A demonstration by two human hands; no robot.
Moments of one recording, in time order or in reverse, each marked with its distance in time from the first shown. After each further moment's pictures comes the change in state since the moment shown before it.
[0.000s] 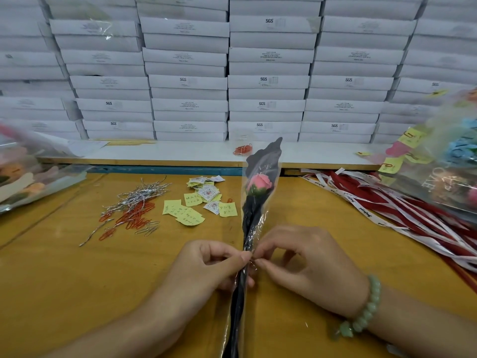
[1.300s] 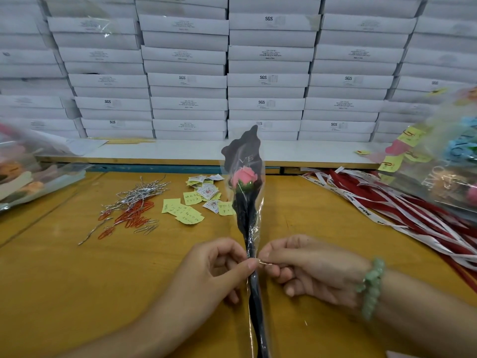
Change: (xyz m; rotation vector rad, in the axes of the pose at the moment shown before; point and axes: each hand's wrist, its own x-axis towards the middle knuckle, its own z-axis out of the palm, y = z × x) left_hand 0.001 -0.011 0.000 0.167 -0.011 0.189; right_hand 0.014 -0.014 -0.004 1.099 -0.275 0.982
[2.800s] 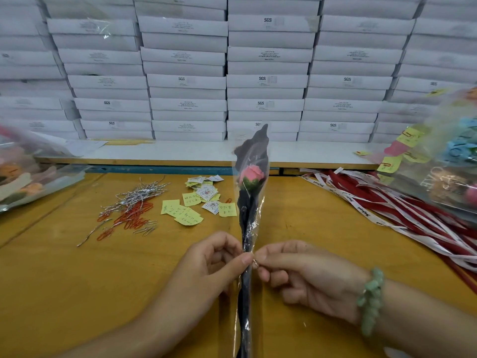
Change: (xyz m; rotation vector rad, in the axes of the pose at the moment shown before) left_hand 0.000 0.002 0.000 -0.055 0.016 0.022; right_hand -0.003 0.006 0.006 0.132 -0.029 -0.013
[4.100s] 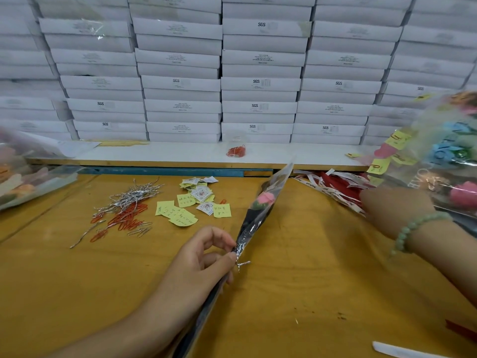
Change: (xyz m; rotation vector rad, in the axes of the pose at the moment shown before) left_hand 0.000 0.006 0.003 -0.016 0.104 -0.072; right_hand -0.024 -0.062 -0.113 -2.057 0.912 0.154
